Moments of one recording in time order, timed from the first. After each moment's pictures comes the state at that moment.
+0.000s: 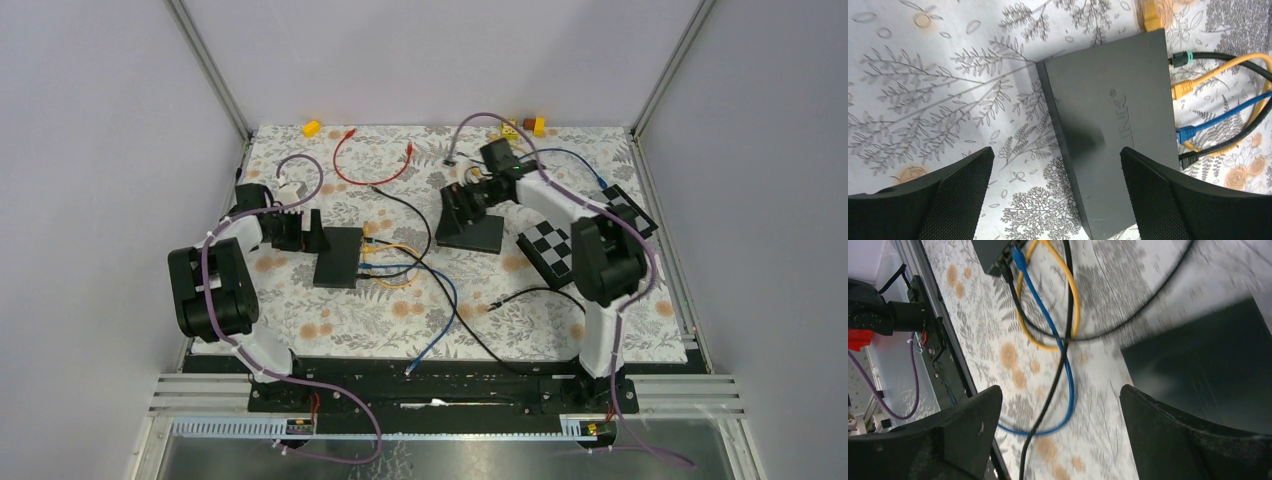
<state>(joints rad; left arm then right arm) 0.24 1.67 0.98 -0.38 0.59 0.29 0.38 1.92 1.46 -0.59 -0.83 -0.11</state>
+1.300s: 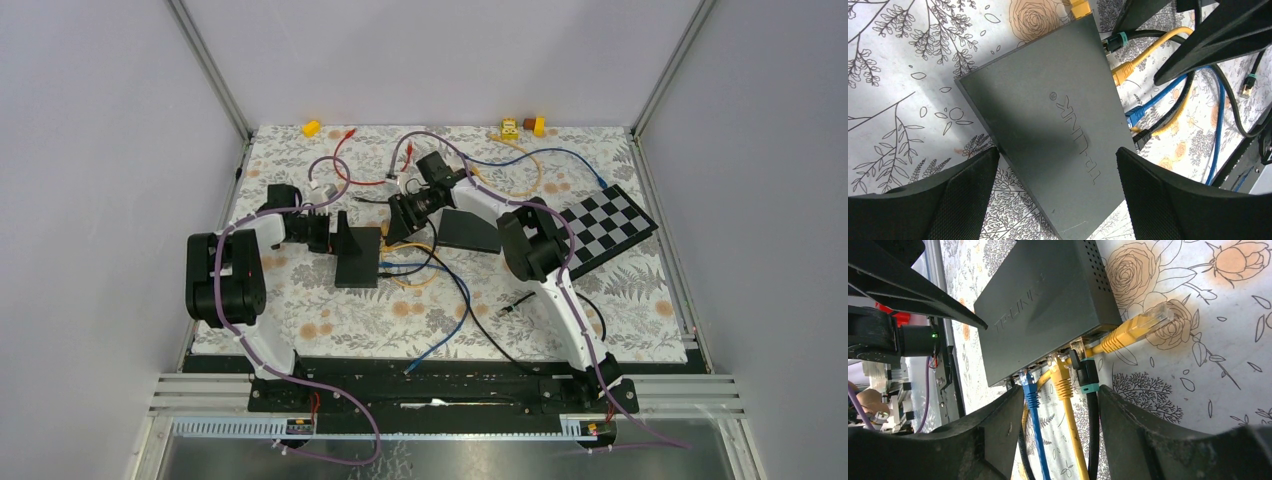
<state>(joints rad) 0.10 1.75 0.96 -0.35 0.79 0.20 0.60 2.56 2.09 -0.55 -0.97 0.03</state>
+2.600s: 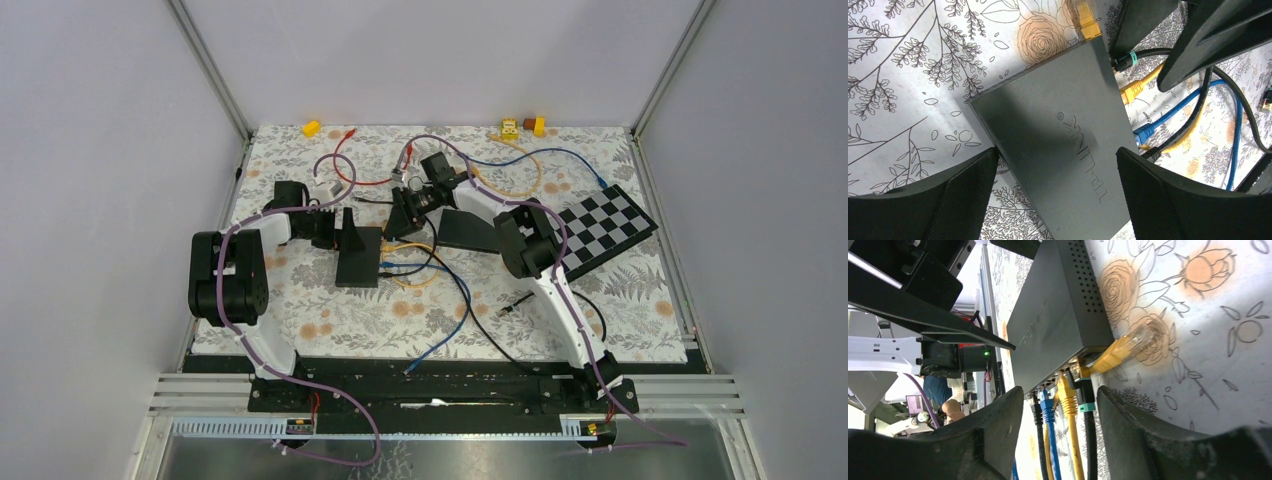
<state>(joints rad) 0.04 1.75 0.97 -0.27 0.71 0.15 0.57 2.68 2.17 -0.44 -1.13 0.32</state>
